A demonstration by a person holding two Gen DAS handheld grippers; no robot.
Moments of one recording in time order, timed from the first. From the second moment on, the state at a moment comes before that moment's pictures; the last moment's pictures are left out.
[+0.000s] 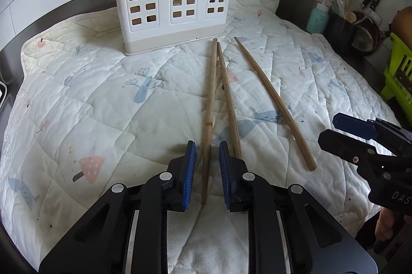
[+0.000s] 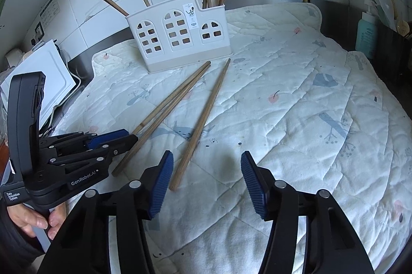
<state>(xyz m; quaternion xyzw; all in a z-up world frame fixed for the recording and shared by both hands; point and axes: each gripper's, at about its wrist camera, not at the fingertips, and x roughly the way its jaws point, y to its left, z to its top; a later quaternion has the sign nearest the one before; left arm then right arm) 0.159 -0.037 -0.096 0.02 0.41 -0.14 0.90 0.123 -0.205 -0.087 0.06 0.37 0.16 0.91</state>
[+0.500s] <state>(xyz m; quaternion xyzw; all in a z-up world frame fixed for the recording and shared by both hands) 0.147 -0.027 -0.080 -0.01 0.39 -0.15 0.91 0.124 -0.186 -0.087 0.06 0.37 0.18 0.91</state>
